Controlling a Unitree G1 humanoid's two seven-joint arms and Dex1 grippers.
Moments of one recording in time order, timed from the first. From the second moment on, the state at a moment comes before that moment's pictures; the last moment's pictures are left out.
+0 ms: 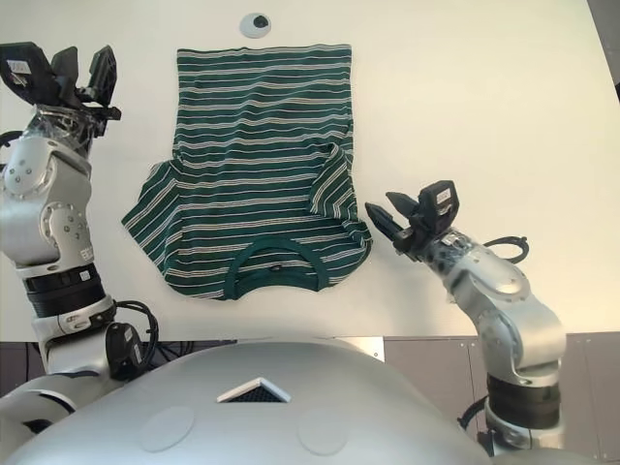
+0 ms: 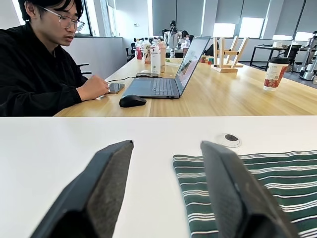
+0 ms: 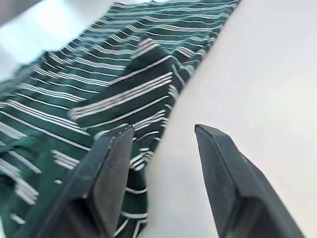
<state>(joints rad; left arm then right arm) -0.16 0.34 0.28 -0.18 -0.30 0.48 -0.18 0.38 -0.47 -0.10 -0.64 0.62 0.76 0.41</state>
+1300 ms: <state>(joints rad) -0.16 0.34 0.28 -0.18 -0.30 0.50 -0.19 0.48 -0.44 -0.11 -0.56 0.70 0.82 0.42</state>
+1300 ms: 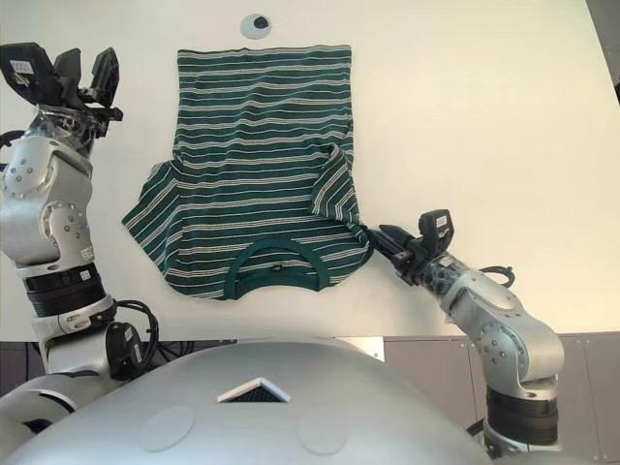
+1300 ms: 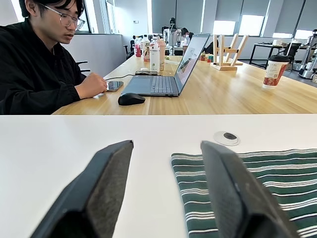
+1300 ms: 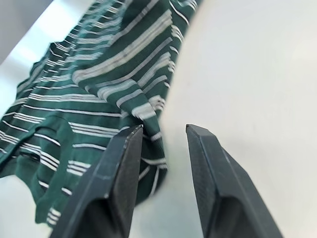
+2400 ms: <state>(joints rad) -0.18 0.35 0.28 -0.18 -0.30 0.51 -0.20 0.64 -0.63 0.09 -0.67 0.24 0.39 0.57</state>
